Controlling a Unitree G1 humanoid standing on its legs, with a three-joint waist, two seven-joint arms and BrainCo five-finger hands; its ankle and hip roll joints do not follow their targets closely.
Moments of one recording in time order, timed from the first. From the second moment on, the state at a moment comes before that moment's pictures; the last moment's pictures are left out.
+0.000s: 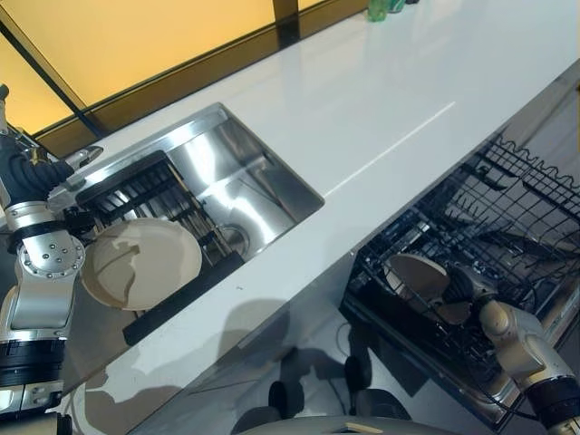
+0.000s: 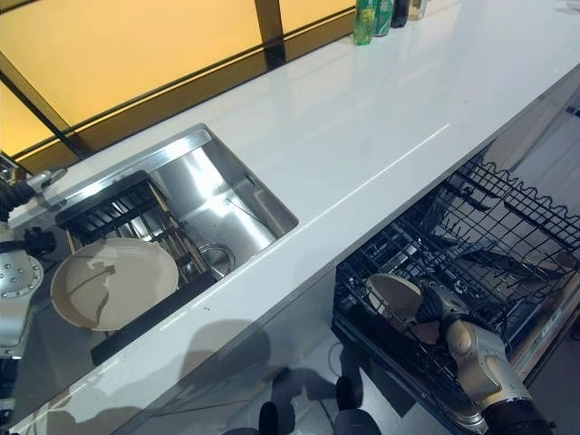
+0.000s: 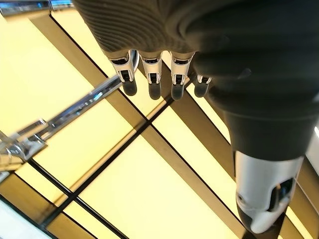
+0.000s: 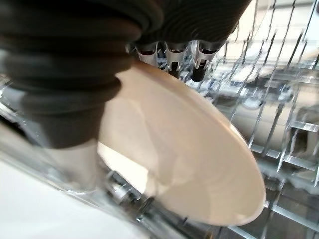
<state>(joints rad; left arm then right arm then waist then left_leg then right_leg) -0.18 0.80 0.24 0.06 0.06 -0.03 0.51 0.08 -0.68 0.14 0.12 -0.51 0.18 0.20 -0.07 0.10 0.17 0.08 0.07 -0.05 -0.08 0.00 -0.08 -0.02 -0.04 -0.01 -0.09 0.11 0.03</state>
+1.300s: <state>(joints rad) 0.15 0.75 0.42 0.17 0.31 0.12 0.56 0.20 -0.76 -0.13 -0.09 -0.41 0.16 0.25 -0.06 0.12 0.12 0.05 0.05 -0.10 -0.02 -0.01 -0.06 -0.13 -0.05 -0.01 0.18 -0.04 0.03</state>
